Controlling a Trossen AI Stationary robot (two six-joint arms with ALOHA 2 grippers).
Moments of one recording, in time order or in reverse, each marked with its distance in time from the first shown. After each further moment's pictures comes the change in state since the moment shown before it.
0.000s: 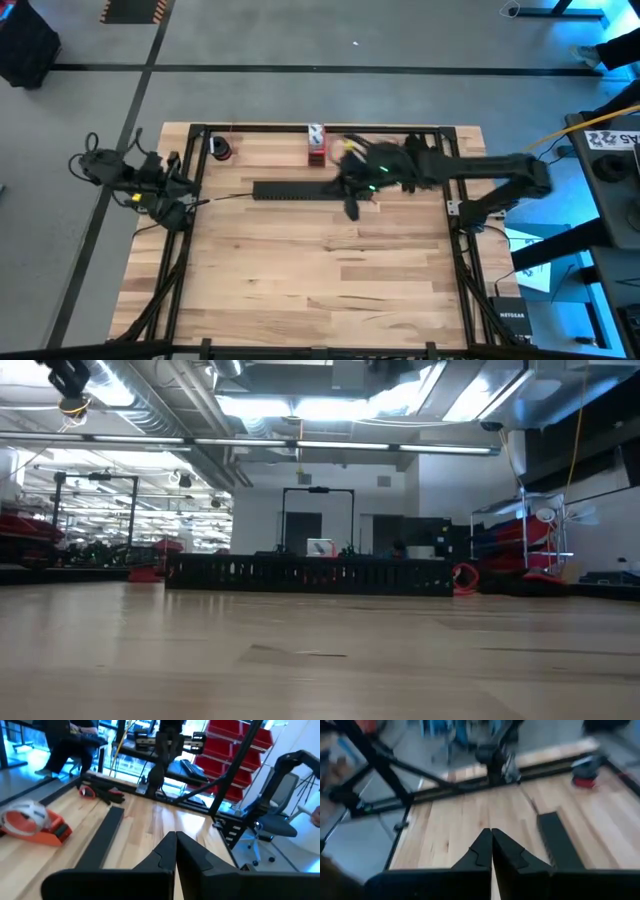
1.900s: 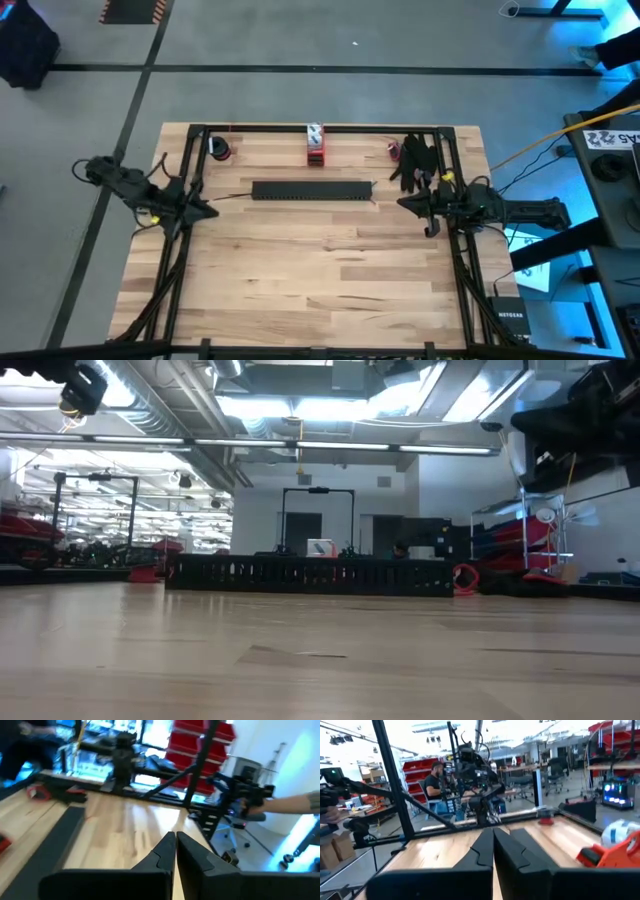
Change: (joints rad) left arm 0.000 -0.018 -0.287 0.328 0.158 0.072; right arm 0.053 -1.457 -1.318 0.414 0.174 -0.070
